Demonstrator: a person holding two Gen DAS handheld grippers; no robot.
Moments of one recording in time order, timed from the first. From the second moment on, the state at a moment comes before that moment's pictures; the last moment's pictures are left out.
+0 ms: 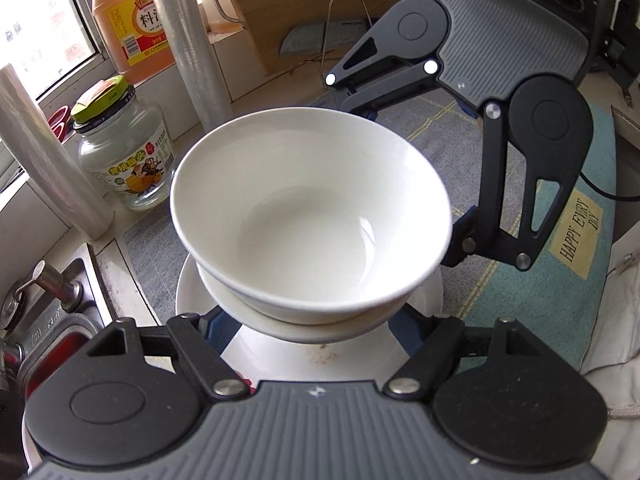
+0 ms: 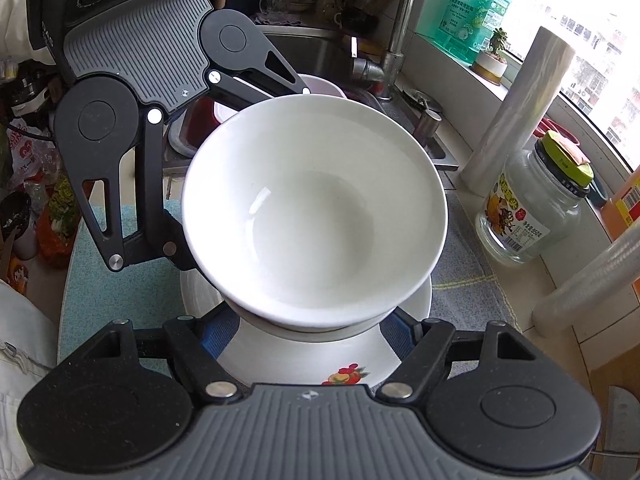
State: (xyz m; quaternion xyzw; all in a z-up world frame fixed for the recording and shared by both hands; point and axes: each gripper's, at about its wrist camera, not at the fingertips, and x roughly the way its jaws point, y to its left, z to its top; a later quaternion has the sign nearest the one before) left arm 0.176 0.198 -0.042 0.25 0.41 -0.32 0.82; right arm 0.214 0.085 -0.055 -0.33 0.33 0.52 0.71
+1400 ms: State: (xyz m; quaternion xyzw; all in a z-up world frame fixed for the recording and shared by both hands) left arm 0.190 0.207 -0.059 0.23 0.41 -0.32 0.82; right arm 0.233 0.093 -0.071 -0.30 0.37 0.51 0.72
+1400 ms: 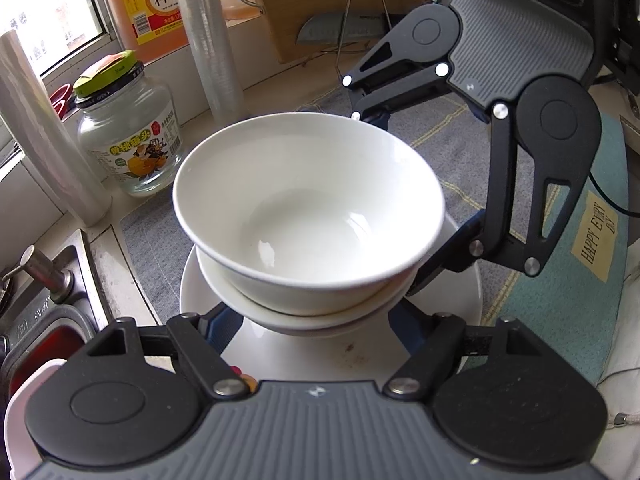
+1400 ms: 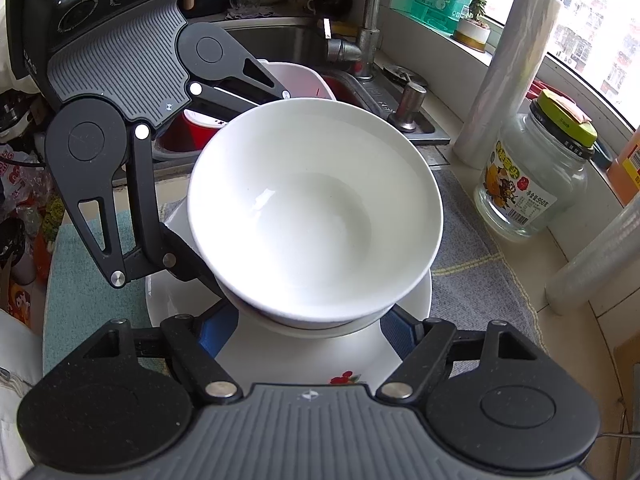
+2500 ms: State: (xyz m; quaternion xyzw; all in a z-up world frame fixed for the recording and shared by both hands) left arm 0.183 0.222 0.000 0.15 0.34 -0.37 0.85; right arm 0.194 0.044 -0.044 -0.17 0.36 0.43 0.81
